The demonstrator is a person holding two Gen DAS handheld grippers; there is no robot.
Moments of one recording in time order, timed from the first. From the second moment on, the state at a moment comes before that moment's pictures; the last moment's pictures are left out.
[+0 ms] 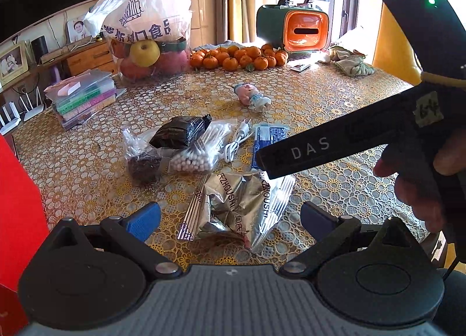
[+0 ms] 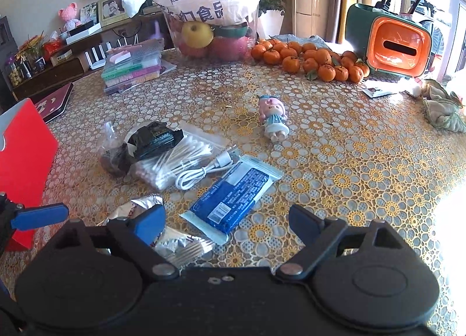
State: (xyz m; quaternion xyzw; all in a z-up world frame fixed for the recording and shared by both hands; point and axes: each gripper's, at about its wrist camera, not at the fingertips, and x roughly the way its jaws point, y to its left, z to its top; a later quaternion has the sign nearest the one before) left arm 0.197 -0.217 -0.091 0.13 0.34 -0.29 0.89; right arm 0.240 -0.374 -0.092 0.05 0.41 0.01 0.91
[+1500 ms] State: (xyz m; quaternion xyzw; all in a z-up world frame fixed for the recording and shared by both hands) left arm 0.215 -0.243 -0.120 0.16 0.34 -0.28 0.88; right arm 0.265 -0.377 -0.114 0.04 0.43 -0.06 0.90
